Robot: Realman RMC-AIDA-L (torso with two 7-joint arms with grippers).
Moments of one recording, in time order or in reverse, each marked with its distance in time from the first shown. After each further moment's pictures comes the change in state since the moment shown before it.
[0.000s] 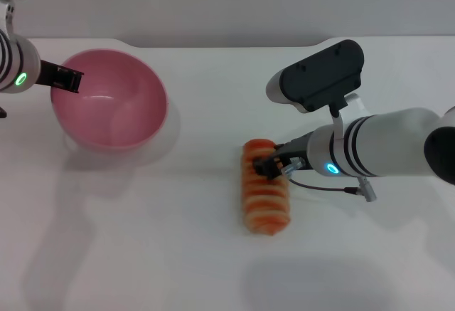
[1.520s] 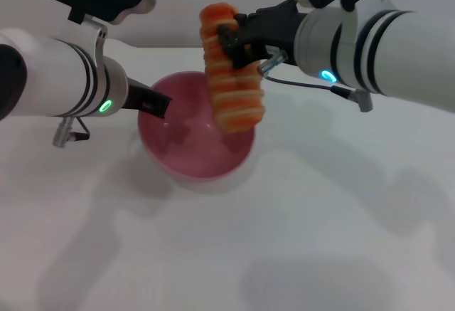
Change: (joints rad) left arm 0.000 -0.005 0.239 0.080 -0.103 0.012 -0.071; right arm -0.087 -0.001 0.059 -0.521 -0.229 0.037 -0.004
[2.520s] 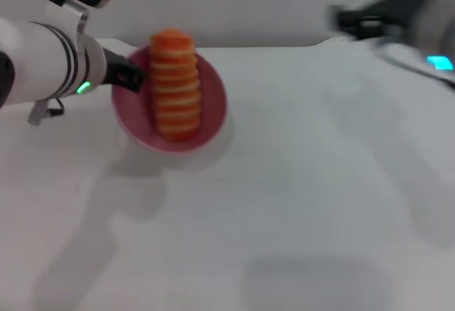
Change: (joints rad) left arm 0.021 0.006 -0.005 0.037 0.126 0.049 0.042; right arm -0.198 0.006 0.086 -0.156 -0.327 0.119 0.185
